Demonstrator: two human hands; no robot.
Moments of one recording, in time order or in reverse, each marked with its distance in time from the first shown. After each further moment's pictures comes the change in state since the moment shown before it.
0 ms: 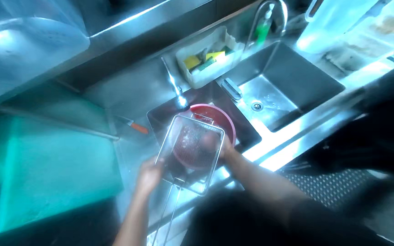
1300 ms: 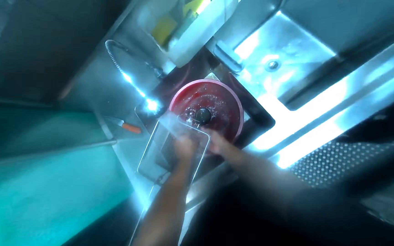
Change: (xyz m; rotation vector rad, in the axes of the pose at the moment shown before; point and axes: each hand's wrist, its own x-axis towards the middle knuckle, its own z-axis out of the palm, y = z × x) left_hand 0.097 0.044 0.172 0.918 -0.007 0.028; right_hand 0.054 0.033 -0.018 0.029 0.028 0.300
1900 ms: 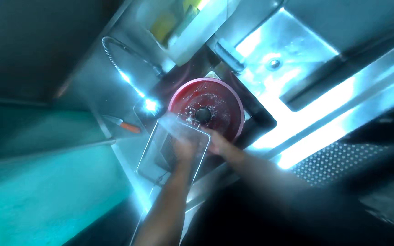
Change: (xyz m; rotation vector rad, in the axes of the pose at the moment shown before) left_hand 0.000 -0.006 0.005 -0.140 0.062 -0.018; right_hand 0.009 0.003 -0.006 -0.021 -0.041 0.004
